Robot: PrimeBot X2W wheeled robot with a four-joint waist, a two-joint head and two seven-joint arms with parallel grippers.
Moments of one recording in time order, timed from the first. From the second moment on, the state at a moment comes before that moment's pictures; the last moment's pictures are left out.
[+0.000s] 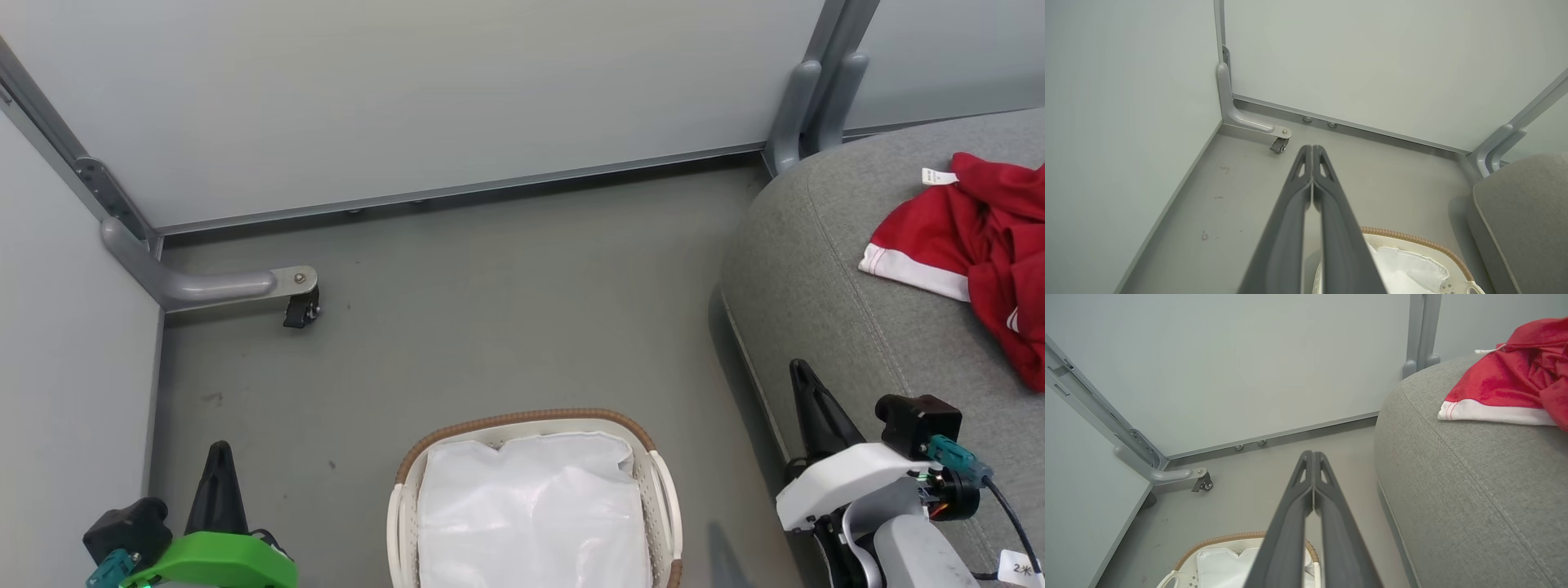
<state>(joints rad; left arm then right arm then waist) -0.04 0.04 0.10 0.39 -0.35 -0.12 -0.21 -0.17 -0.04 0.02 0.38 0.30 0.13 -0.22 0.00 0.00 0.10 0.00</state>
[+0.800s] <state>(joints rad) -0.05 0.04 0.10 0.34 -0.73 -0.12 -0.12 -0.15 -0.04 -0.02 0.34 0.70 0.13 -0.12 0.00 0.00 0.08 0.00</state>
